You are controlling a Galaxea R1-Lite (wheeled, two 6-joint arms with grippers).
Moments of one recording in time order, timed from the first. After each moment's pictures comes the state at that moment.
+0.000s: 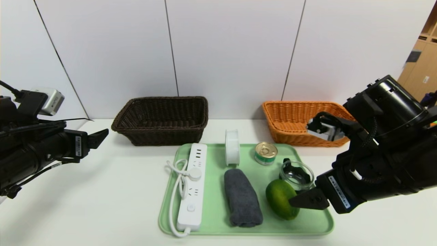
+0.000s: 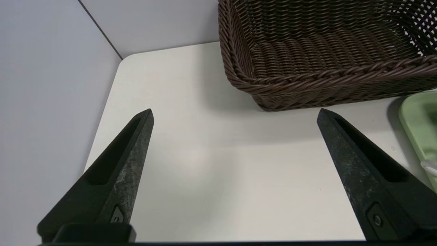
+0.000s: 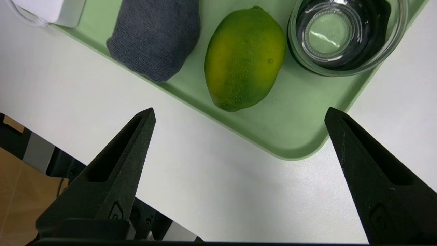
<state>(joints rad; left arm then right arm) -0.02 1.39 -0.59 -0.57 0.07 0.14 0.60 1.52 -1.17 0.64 0.08 0.14</state>
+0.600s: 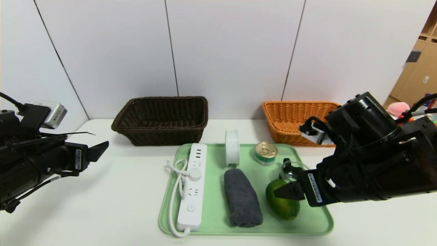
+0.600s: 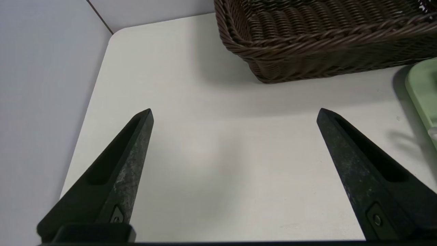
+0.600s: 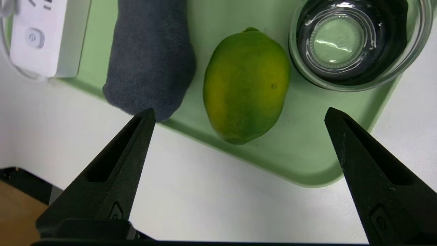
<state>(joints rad) -0.02 1.37 -0.51 -0.57 0.07 0.14 0.64 1.56 -1.06 0.43 0.01 0.36</state>
